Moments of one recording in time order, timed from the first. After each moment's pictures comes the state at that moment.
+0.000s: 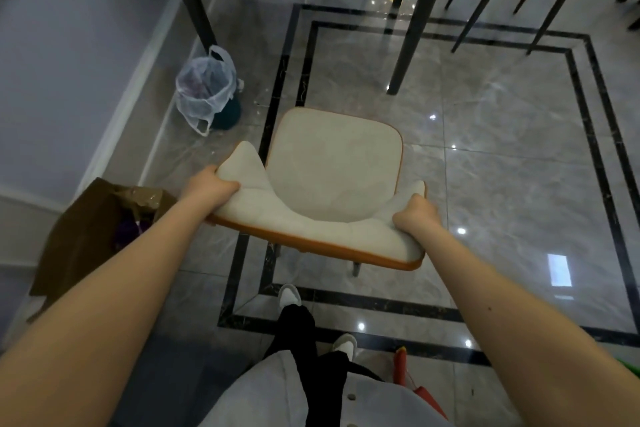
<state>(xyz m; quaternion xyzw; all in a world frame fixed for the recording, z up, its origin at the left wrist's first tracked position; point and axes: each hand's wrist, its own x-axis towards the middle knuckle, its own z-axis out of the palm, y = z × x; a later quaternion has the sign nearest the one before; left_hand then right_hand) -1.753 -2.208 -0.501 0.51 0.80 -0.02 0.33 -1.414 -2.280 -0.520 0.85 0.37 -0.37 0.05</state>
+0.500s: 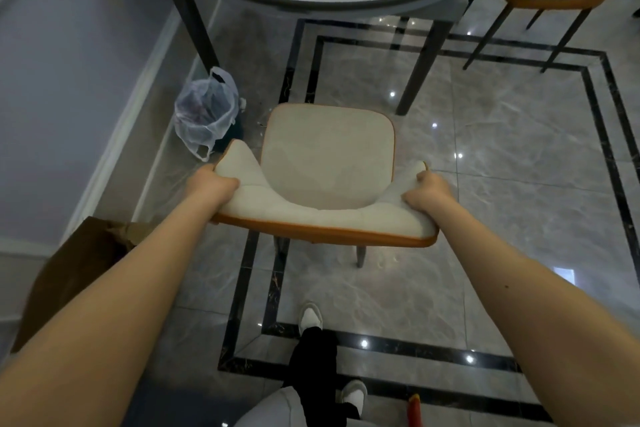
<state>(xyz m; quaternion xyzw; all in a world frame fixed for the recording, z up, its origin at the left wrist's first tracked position) -1.749 -2.054 -0.504 0.43 0.83 0.04 0.35 -1.405 -2.096 -0.518 0.84 0.41 -0.34 0.00</state>
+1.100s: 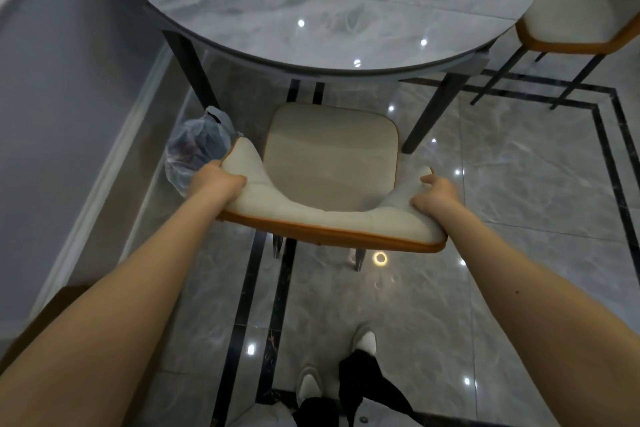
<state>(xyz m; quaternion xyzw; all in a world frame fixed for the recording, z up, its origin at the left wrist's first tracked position) -1.734 -1.828 -0.501 0.46 0.83 -0.01 0.32 -1.395 -1.880 -0.517 0.85 0.34 -0.39 -0.08</state>
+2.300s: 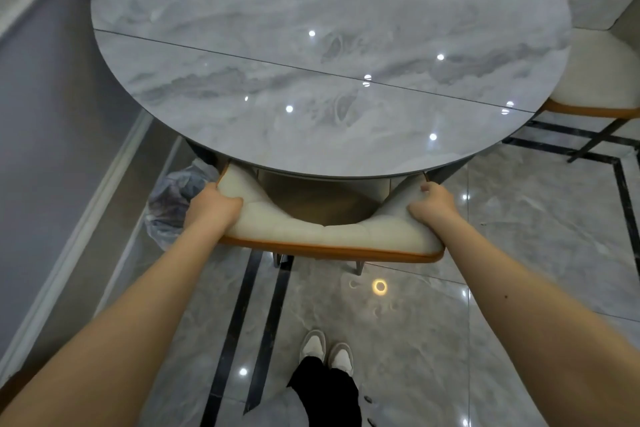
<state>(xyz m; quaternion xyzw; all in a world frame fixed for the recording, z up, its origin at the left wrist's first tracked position) -1.668 -1.623 -0.503 0.43 0.85 0.01 0.30 -1.321 -1.629 -0.513 0.84 0.41 -0.36 -0.05</state>
